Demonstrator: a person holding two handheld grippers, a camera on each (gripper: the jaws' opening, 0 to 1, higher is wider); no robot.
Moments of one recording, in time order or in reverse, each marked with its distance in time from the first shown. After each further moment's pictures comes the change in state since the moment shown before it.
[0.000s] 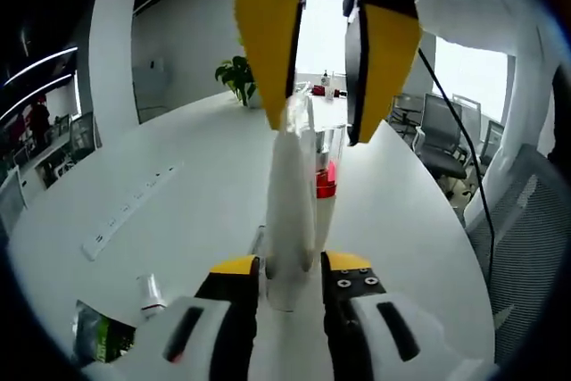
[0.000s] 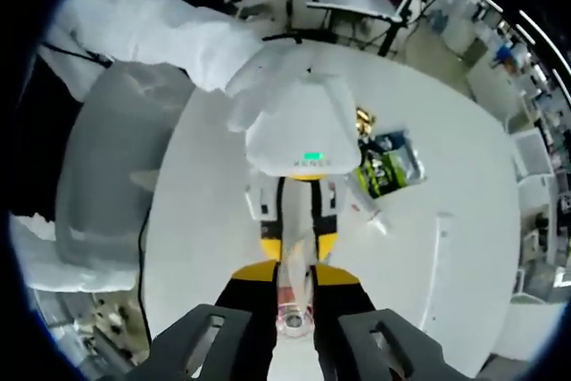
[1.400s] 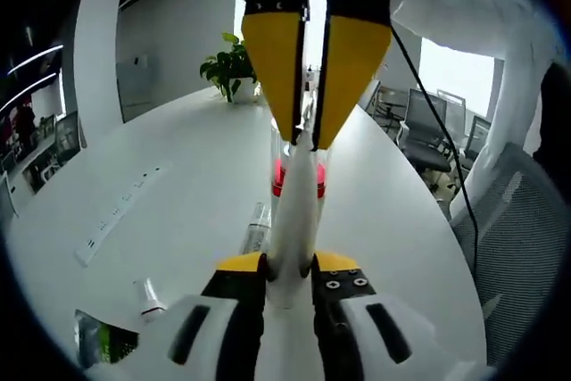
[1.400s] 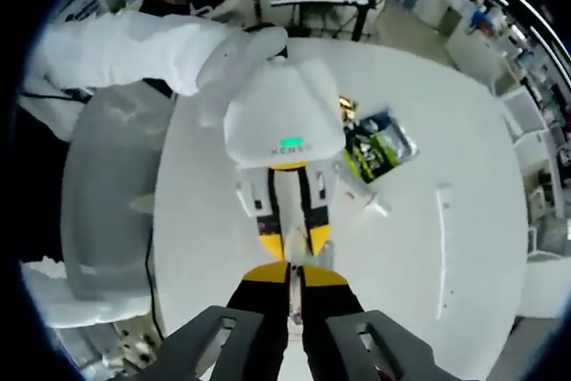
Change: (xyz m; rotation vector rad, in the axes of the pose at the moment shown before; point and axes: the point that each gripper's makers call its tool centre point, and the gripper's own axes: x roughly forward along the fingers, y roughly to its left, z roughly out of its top) left arm -0.004 0.005 -0.002 0.007 0.037 -0.088; right arm 0.003 -0.006 -0.004 0.205 0.021 0.000
